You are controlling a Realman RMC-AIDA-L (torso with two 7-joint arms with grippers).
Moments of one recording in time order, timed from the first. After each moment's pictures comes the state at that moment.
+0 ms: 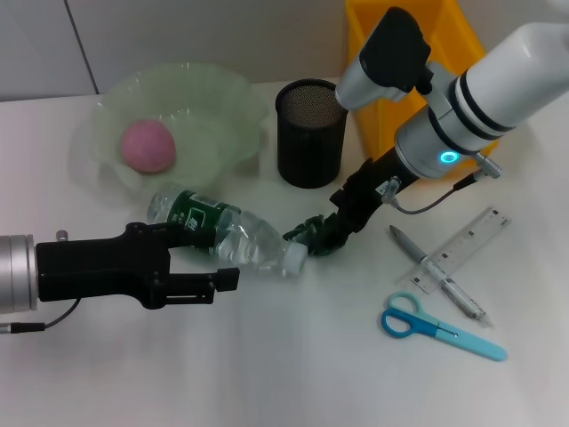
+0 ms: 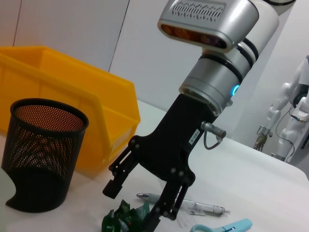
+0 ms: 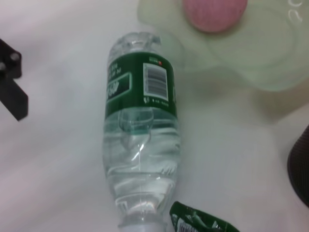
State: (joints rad) left arm -0.52 -2.02 1.00 0.61 1.81 1.56 -1.47; right arm 0.96 2.07 -1.12 -0.63 -2.51 -1.23 2.07
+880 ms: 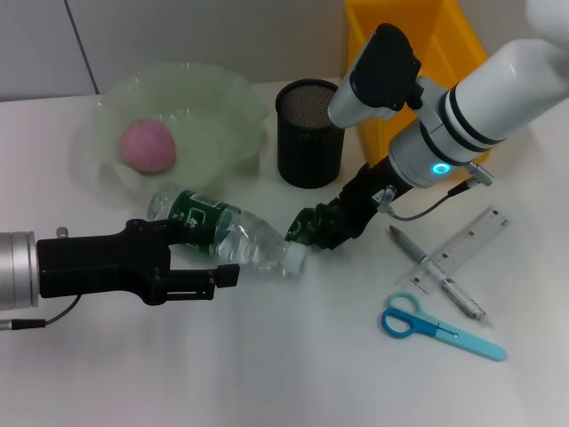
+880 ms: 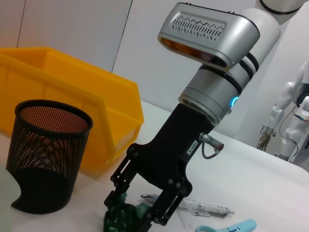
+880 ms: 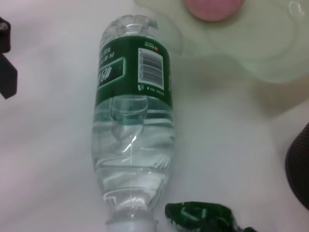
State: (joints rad) left arm -0.53 -2.02 1.00 0.61 1.81 1.55 -1.47; right arm 0.95 2.08 -1.16 -0.60 -2.50 -1.16 2.05
